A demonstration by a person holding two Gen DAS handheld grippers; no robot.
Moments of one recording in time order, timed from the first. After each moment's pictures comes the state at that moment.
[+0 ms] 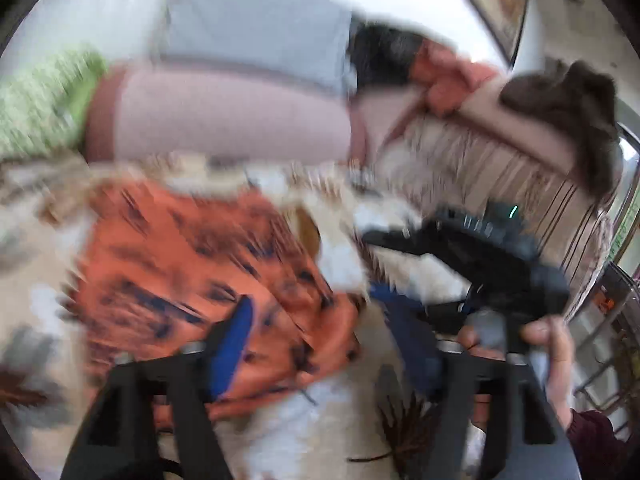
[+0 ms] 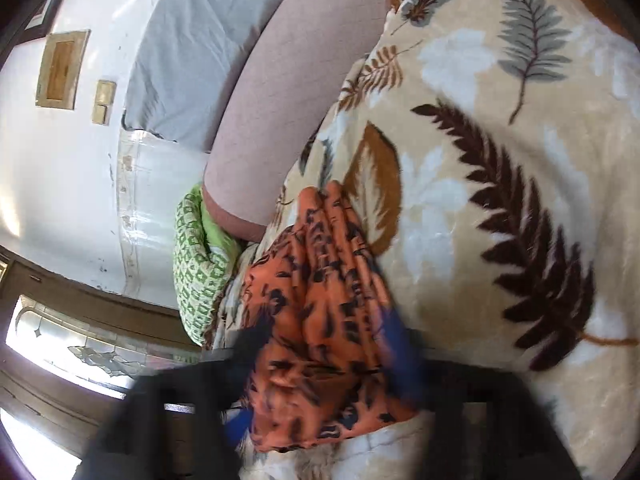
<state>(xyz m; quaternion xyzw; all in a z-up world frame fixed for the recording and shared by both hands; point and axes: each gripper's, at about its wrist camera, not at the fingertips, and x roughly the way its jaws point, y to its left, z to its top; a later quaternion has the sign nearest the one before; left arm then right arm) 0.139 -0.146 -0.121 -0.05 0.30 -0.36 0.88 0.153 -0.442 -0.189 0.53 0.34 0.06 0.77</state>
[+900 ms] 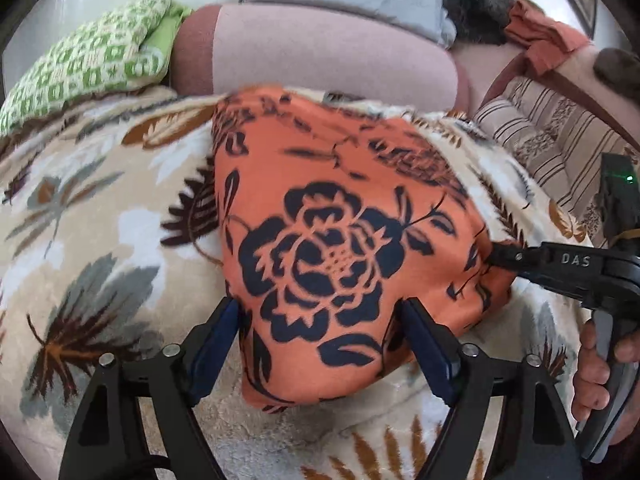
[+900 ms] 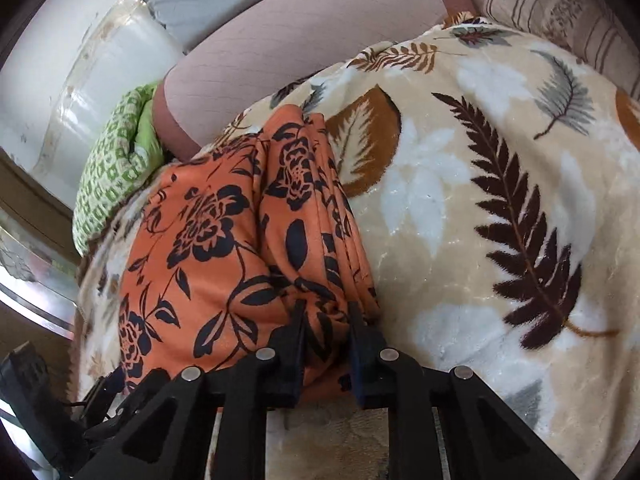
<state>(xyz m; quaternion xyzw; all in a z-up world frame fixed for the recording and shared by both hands) 0.185 -0.104 -0.192 0.00 0.44 -0.22 0.87 0.162 -0.367 -0.195 0.28 0.46 -0.02 0.84</state>
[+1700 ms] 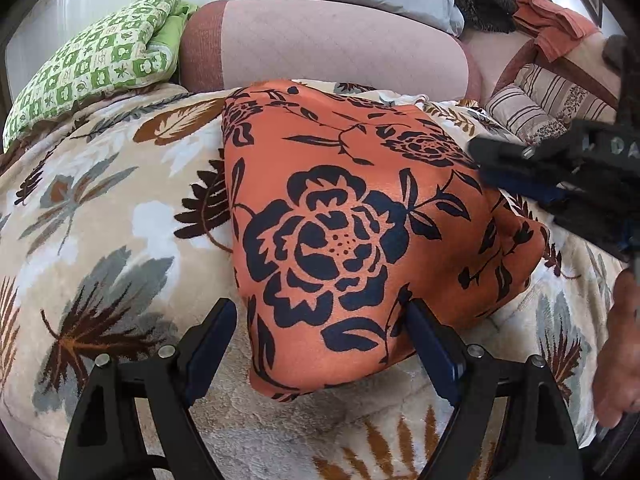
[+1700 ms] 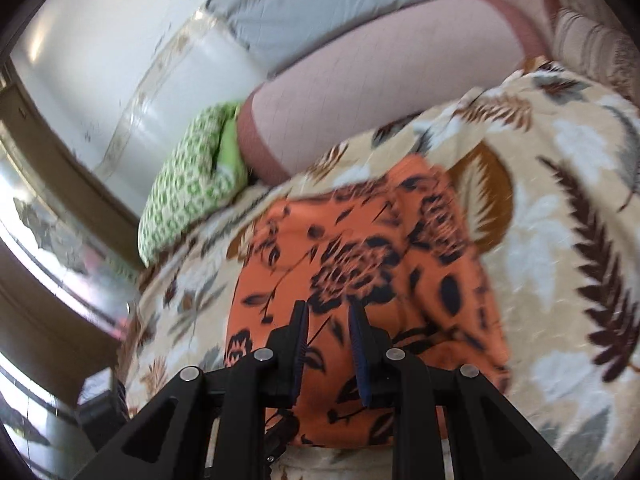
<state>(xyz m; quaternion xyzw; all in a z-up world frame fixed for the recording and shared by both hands) 0.183 -0.107 -0.192 0.04 0.44 -0.20 0.87 0.190 -0.310 -0.145 0.29 0.38 0.09 0.87</state>
